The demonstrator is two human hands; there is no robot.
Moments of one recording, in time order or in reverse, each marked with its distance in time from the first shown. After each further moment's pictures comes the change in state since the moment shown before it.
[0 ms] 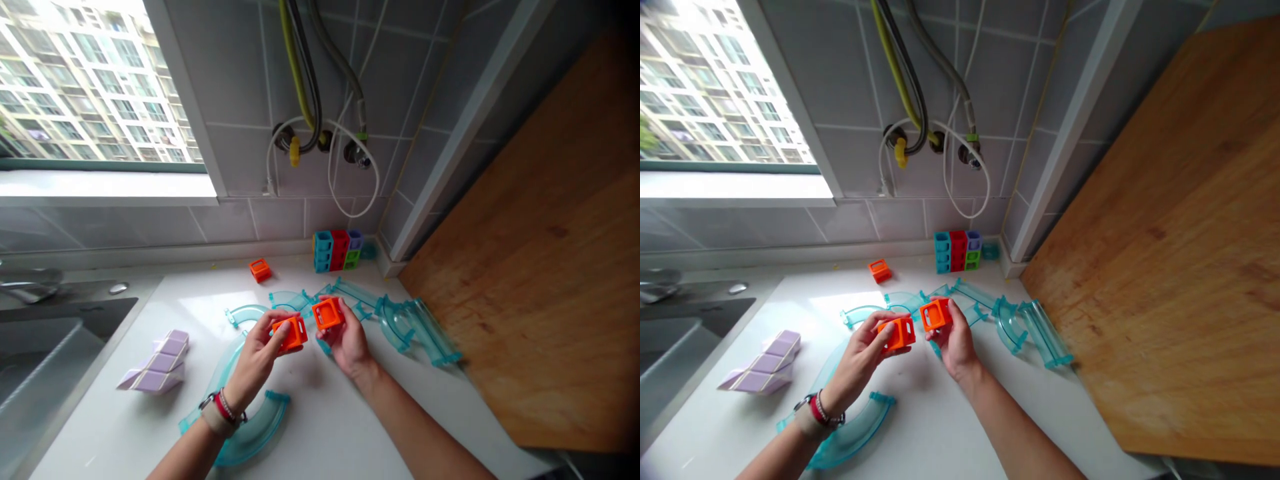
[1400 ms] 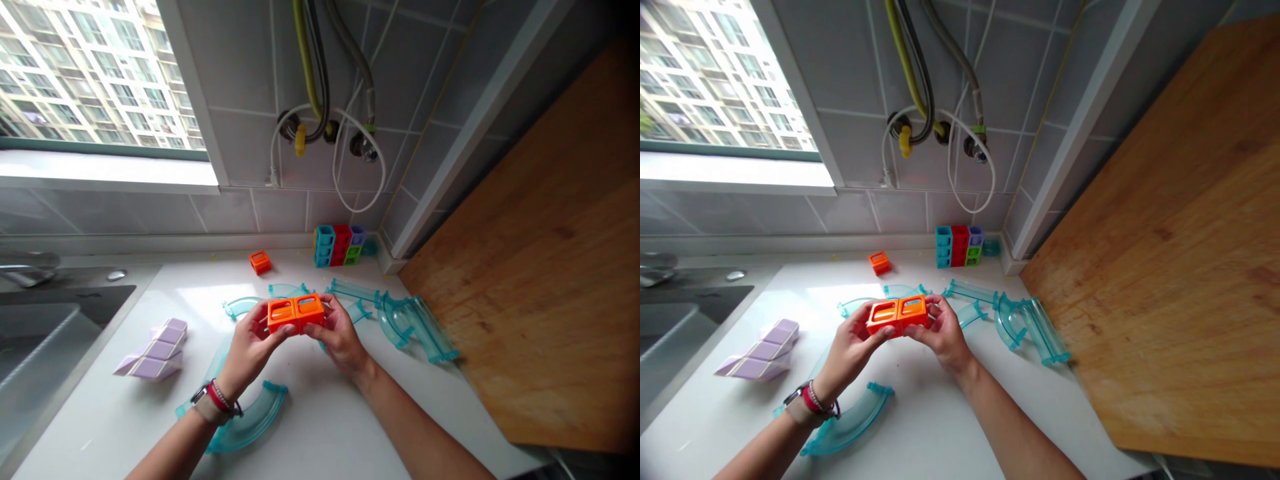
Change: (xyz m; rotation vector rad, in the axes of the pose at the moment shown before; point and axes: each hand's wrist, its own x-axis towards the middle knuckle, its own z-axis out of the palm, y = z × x) left_hand -0.001 0.007 -0.006 0.062 0.057 0.130; right_hand -0.014 0.000 0.006 -0.307 -0.327 -0.091
